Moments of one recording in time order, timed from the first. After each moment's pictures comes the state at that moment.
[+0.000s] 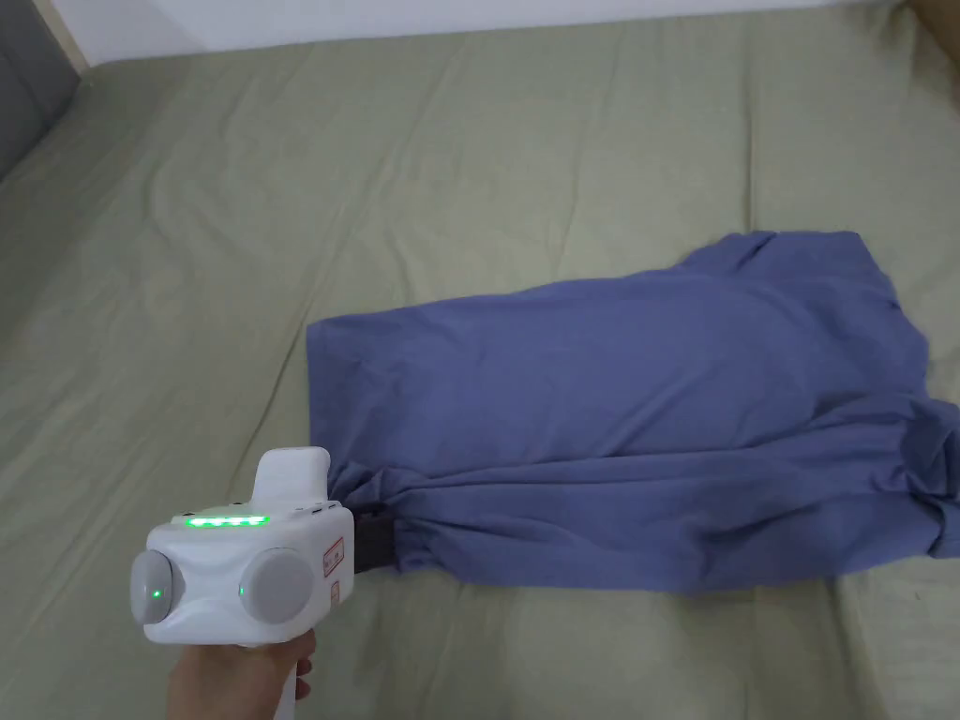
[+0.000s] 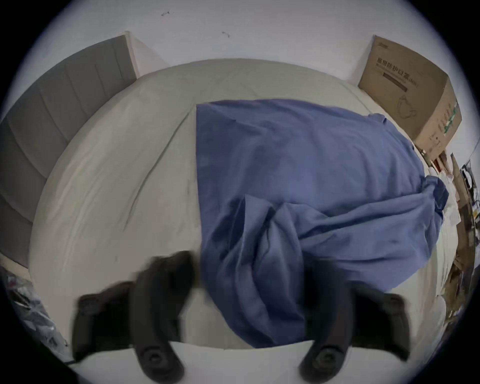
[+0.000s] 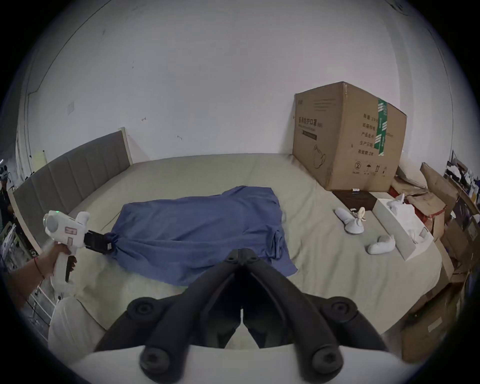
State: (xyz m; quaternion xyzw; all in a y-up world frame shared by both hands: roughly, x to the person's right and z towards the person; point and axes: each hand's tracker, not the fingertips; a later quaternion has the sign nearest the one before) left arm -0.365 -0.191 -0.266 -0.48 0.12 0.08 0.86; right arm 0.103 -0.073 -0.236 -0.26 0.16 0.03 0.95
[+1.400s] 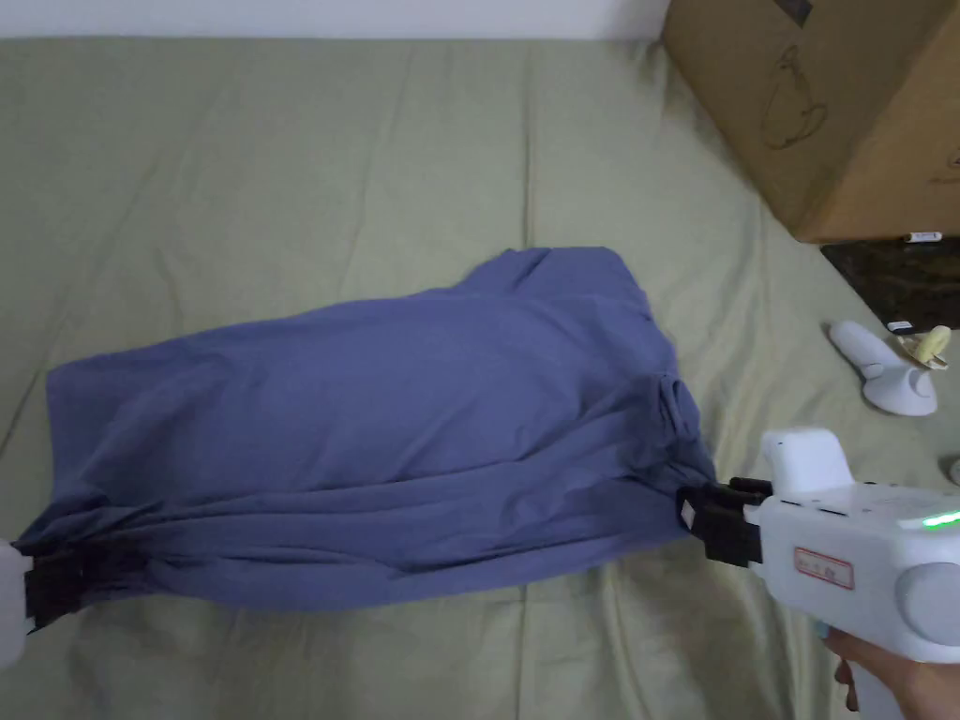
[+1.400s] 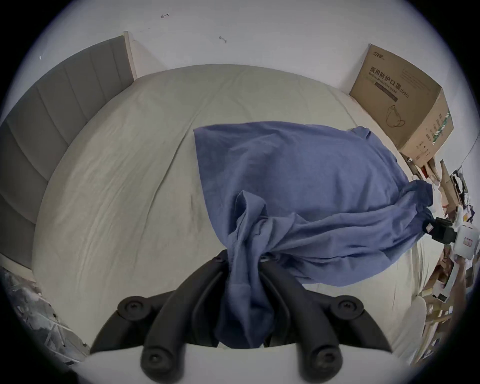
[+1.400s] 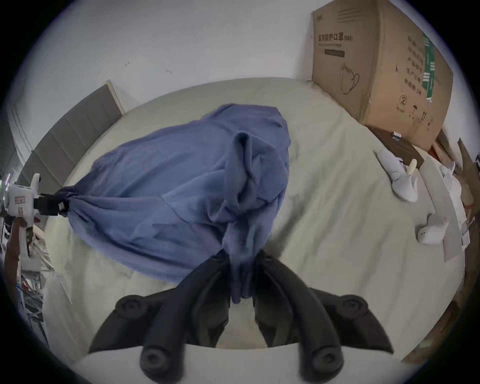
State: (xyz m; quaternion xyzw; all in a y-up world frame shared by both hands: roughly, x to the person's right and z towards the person) left arm -0.365 -0.122 -0.250 -0.47 0.10 0.10 0.87; right arm 0.144 -0.149 -0.372 -0.44 0.21 0.01 0.87
